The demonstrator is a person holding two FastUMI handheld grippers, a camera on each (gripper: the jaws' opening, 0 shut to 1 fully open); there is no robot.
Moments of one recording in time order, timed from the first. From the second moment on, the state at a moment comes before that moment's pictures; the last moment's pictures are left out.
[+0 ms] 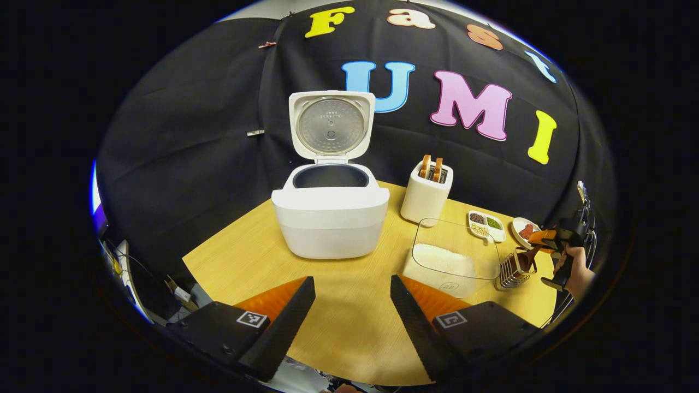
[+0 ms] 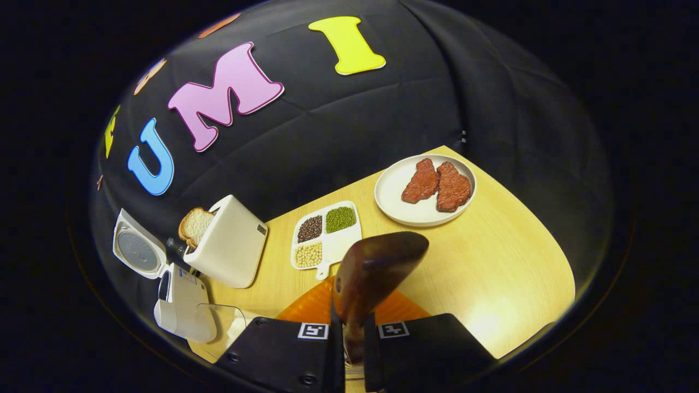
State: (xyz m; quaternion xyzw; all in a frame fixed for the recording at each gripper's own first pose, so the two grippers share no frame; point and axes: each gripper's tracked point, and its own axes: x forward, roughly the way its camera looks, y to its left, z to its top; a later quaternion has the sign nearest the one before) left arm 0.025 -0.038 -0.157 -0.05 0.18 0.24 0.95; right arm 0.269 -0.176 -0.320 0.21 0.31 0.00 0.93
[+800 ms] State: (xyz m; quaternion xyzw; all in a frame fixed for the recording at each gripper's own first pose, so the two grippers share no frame) left arm -0.012 0.027 -0.163 -0.09 0.16 0.21 0.96; right arm 0.235 -0.118 -0.199 0.18 0.22 0.02 0.96
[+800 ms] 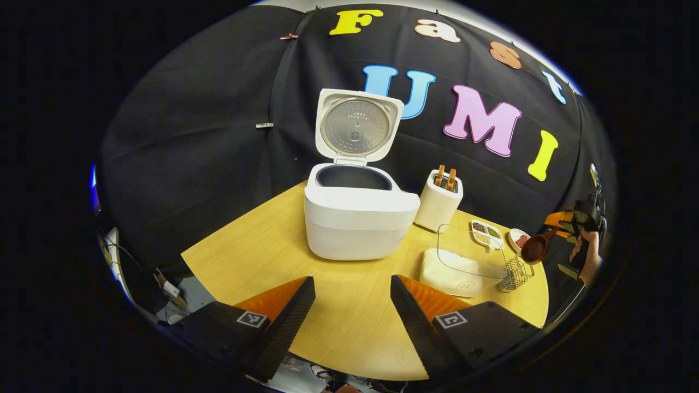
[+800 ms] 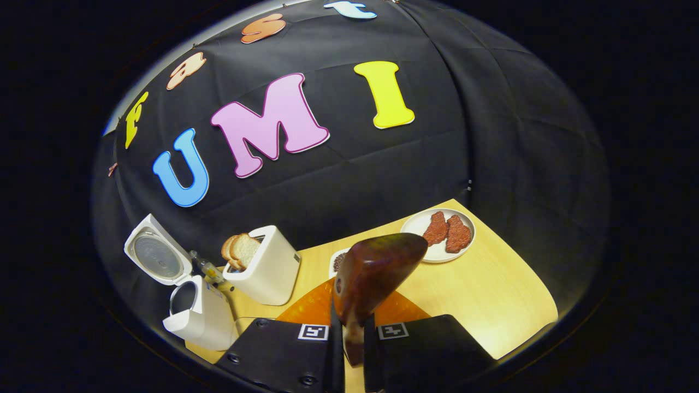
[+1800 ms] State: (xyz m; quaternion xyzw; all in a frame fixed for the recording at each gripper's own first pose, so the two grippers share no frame) left arm 0.012 0.072 -0.213 -0.08 0.20 0.13 0.97; right arm 0.217 0.017 -0.294 0.00 0.20 0.08 0.98
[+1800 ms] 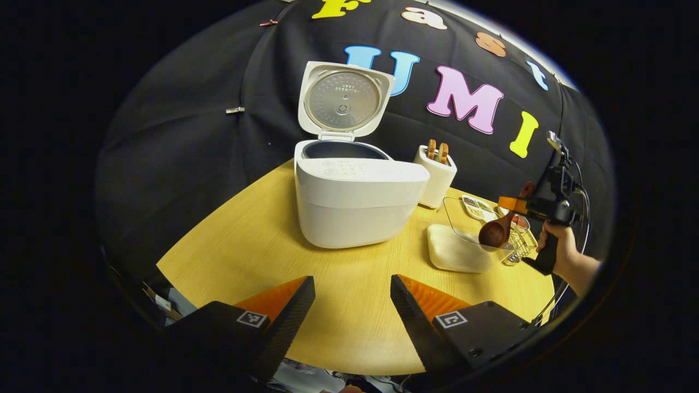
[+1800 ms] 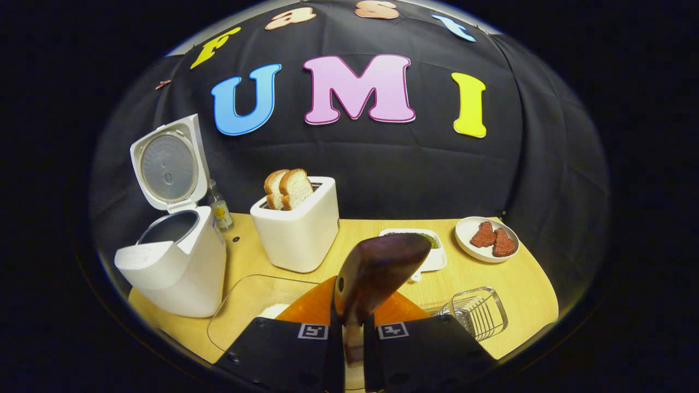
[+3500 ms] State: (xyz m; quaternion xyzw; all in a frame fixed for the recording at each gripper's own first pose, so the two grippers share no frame) left arm -0.005 0.112 -0.202 -0.09 0.20 0.14 0.96; right arm 0.197 0.039 -0.288 0.42 0.33 0.00 0.84
